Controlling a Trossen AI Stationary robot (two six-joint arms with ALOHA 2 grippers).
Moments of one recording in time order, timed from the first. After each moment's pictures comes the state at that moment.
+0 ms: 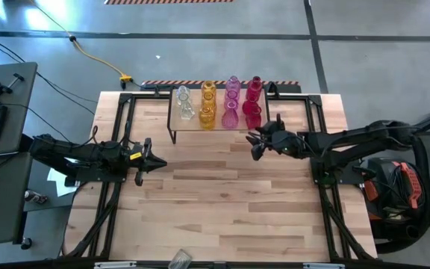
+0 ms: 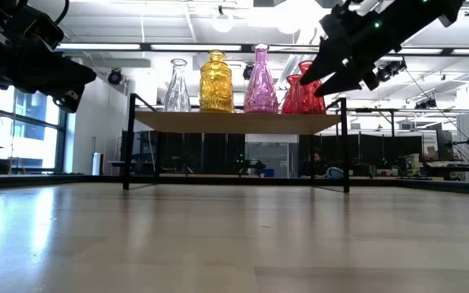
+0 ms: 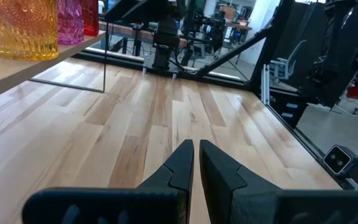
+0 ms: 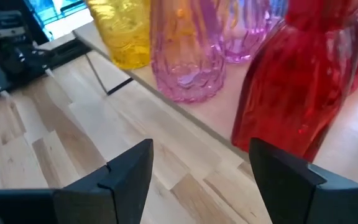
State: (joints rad) left arm -0.16 0.13 0.01 0.02 -0.10 -0.21; right arm 0.02 1.13 0.67 -0.09 0.56 0.49
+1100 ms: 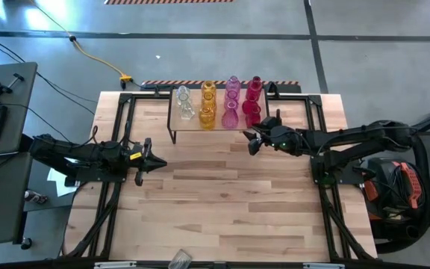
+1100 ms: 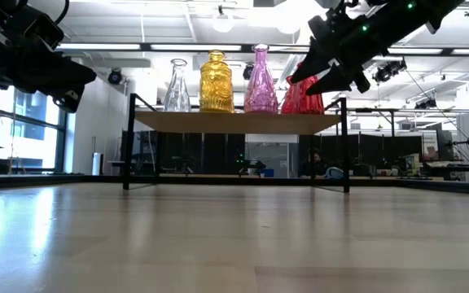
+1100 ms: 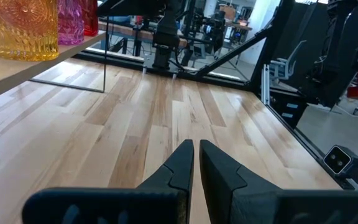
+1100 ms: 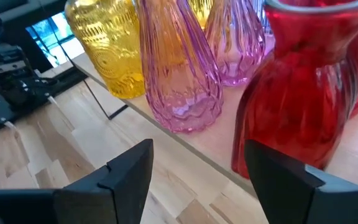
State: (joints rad) left arm -0.16 0.13 0.01 0.02 -0.10 -0.21; right arm -0.04 1.17 0.67 0.03 0.54 0.50
